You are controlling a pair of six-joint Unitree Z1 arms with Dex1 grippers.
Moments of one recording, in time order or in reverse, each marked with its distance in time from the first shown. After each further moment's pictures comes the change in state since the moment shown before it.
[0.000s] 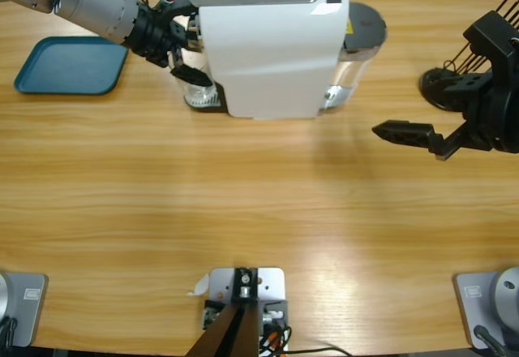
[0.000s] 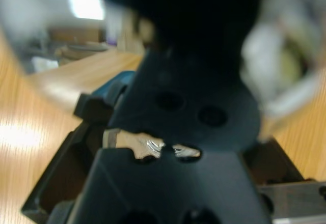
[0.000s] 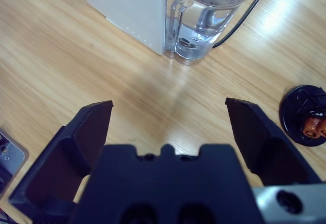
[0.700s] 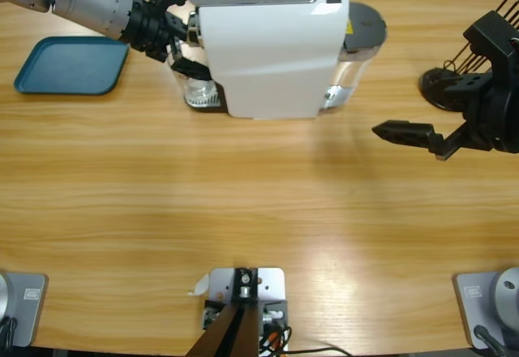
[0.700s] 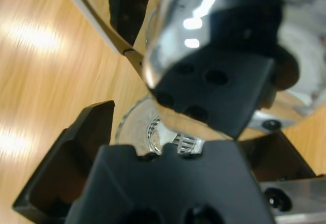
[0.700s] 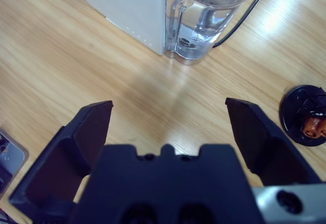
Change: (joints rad) arm 0 0.043 0.000 0.034 -0.076 -0.094 -0.052; arm 1 0.000 0.000 0.000 0.000 0.000 0.000
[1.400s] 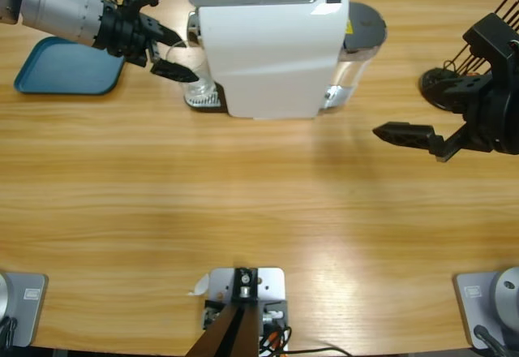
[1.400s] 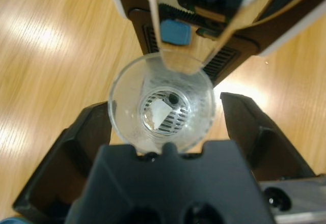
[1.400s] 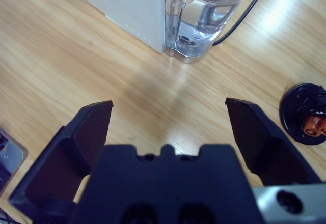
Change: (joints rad) arm 0 0.059 -0.090 0.136 -0.072 -0.039 -0.022; arm 1 0.000 0.000 0.002 0.006 0.000 0.000
